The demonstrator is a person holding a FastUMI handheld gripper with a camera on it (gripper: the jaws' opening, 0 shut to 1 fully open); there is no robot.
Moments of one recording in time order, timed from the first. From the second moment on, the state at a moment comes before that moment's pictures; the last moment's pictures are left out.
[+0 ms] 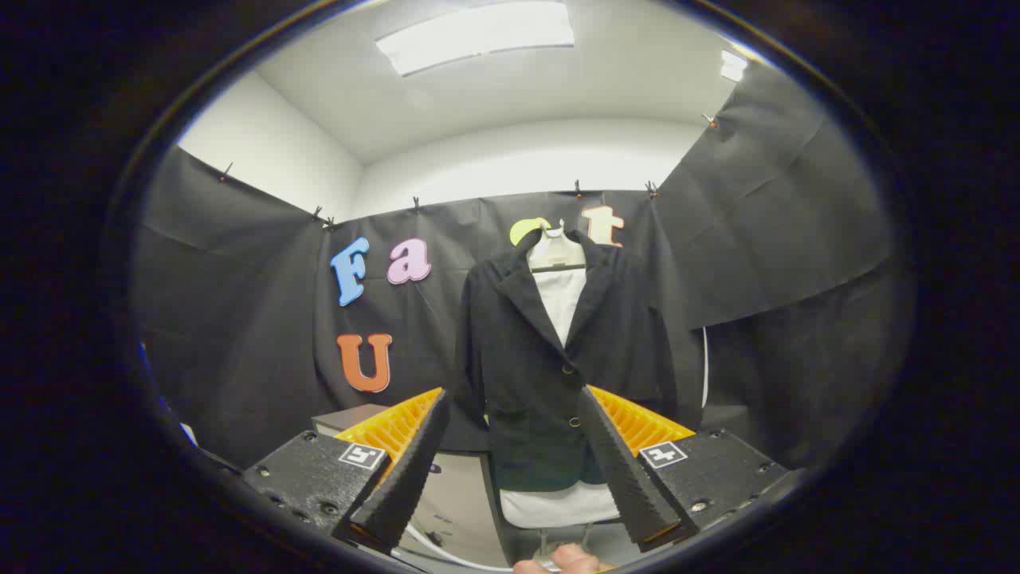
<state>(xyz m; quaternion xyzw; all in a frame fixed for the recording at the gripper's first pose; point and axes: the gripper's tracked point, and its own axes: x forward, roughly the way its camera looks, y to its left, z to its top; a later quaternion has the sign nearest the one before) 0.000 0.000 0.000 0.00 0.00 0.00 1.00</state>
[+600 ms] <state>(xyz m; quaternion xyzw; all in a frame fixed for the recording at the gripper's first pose) 0.026 -0.013 -0.032 0.01 0.06 0.02 1.00</state>
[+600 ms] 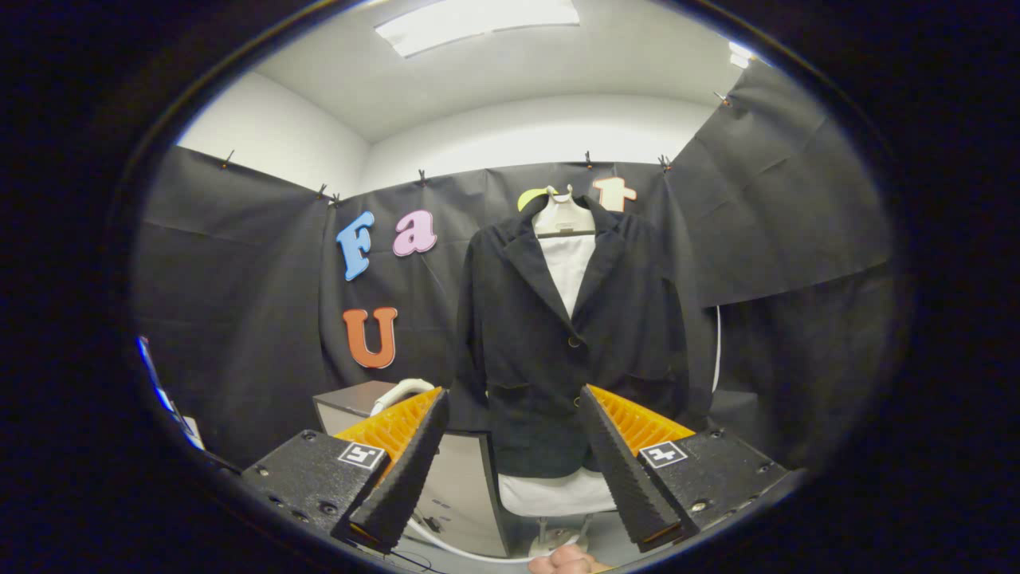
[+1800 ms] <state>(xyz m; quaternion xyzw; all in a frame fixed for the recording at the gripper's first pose) 0.169 0.210 -0.101 -0.01 0.17 0.08 0.98</state>
